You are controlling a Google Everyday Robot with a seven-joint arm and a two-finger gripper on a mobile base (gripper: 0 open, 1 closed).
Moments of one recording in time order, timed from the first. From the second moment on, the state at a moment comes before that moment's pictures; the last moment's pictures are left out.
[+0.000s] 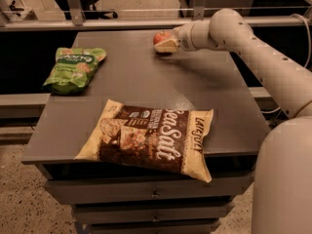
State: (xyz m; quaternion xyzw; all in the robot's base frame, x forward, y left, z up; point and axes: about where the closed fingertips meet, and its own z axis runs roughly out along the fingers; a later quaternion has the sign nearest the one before) arm 0.844 -0.076 0.872 -0.37 0.75 0.12 0.53
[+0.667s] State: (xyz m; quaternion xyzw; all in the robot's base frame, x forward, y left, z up) arm 0.814 -0.065 0.874 -0.40 0.74 0.16 0.52
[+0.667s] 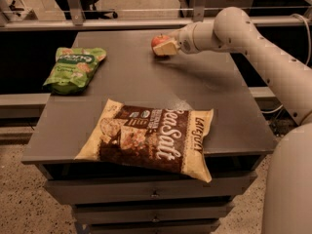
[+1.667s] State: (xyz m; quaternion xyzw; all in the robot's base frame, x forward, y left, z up) arm 0.696 -0.116 0.903 -0.50 0.68 0.22 0.48
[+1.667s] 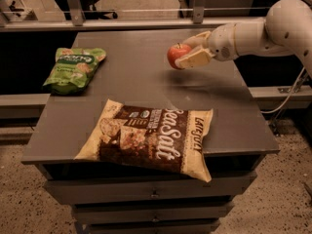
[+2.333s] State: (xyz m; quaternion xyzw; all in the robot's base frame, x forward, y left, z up) arm 0.619 -0.108 0.887 -0.57 0.61 0.29 0.45
